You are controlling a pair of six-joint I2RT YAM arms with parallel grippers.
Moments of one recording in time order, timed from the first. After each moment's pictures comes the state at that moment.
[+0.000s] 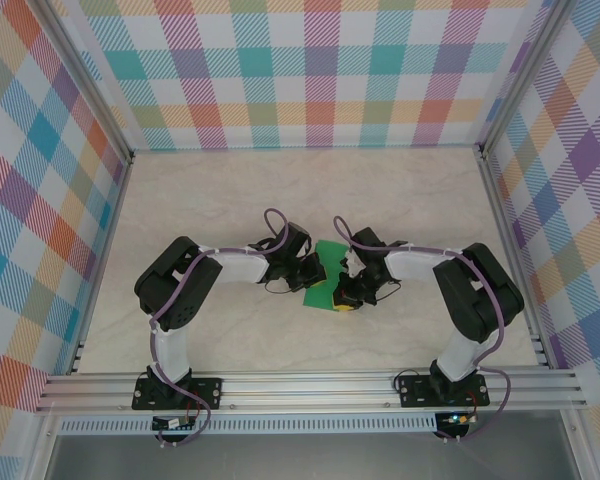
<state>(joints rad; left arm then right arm) -0.71 1.92 1.02 -0.03 0.40 -1.02 0.55 1.71 0.84 -0.50 -0.61 0.57</state>
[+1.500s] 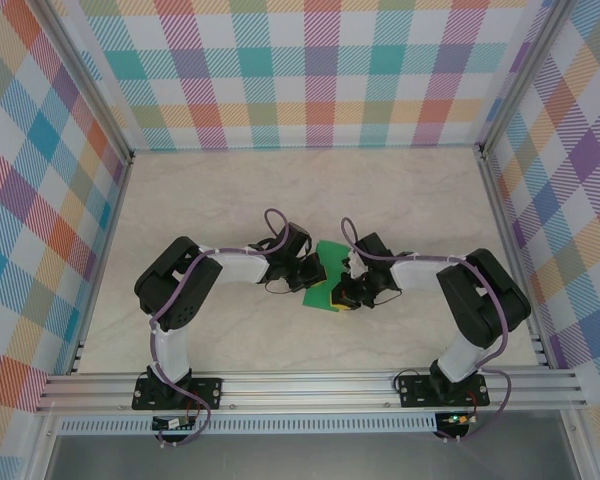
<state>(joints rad) -0.72 1.92 1.02 -0.03 0.40 -1.02 0.54 1.67 0.71 -0.25 -0.66 0.68</state>
